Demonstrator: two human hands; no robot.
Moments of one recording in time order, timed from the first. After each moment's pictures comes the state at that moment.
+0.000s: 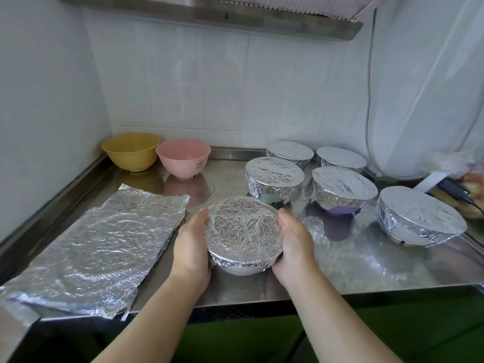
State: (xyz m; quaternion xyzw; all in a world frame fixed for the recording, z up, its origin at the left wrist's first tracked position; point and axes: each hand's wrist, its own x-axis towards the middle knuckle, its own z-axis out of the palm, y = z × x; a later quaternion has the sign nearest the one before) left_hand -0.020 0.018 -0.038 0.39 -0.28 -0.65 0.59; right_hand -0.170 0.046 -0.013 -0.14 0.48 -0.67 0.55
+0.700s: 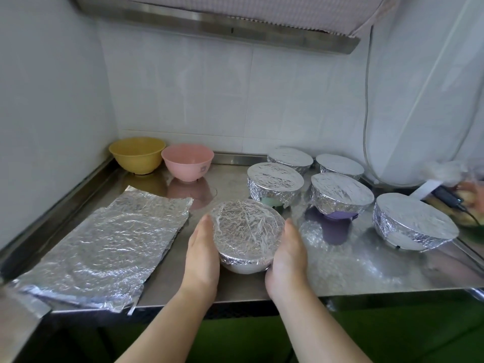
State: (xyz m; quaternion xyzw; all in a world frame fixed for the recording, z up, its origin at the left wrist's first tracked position) left_hand -0.022 0.019 -0.071 0.45 -0.37 -0.58 0.56; right_hand -0.150 0.057 -0.027 -0.13 0.50 -0.71 0.48
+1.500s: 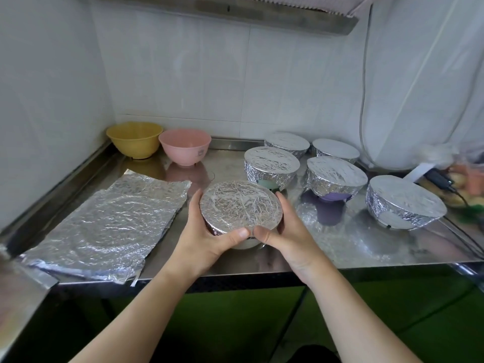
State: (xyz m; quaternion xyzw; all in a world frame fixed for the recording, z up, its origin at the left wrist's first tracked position) left_hand 0.003 0.057 -0.047 0.40 -0.62 -0.48 0.48; right_hand -0.203 0.088 -0.033 -0.57 0.47 -0.51 0.43
